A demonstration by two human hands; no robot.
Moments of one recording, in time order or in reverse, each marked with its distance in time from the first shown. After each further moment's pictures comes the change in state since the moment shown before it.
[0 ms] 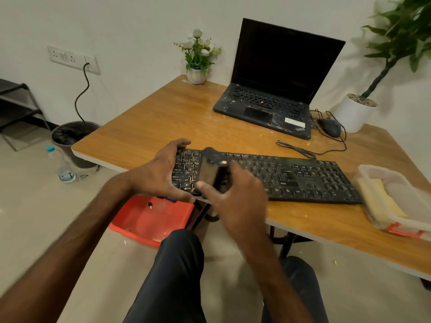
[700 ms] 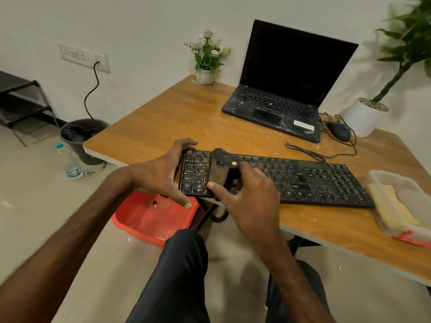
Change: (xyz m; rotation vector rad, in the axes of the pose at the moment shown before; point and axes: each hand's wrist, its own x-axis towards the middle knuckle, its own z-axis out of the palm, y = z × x) left_hand -0.006 0.003 -0.015 -0.152 -0.149 -0.020; right_hand 0.003 0.004 -0.002 -0.020 0.009 -0.109
